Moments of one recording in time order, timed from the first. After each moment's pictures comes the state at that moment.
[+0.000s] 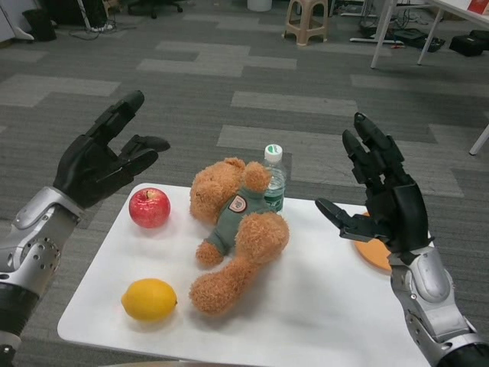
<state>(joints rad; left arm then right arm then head) -0.25 0.46 0.06 0.19 -0.84 -0.10 -0.51 -0.13 -0.51 0.29 0.20 0.48 -0.79 0.00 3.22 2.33</state>
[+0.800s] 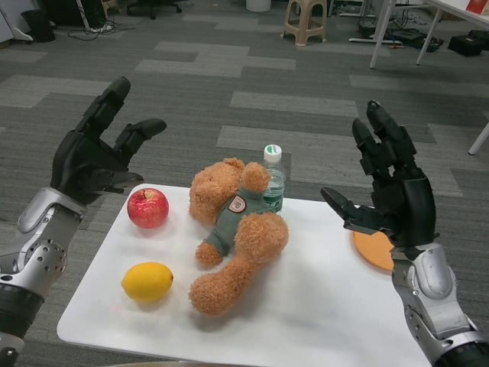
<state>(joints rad) -0.25 0.46 0.02 0.19 -0.92 -0.23 -0.47 -0.13 -0.49 0.25 0.16 0.48 -0.79 -0.04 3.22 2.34</state>
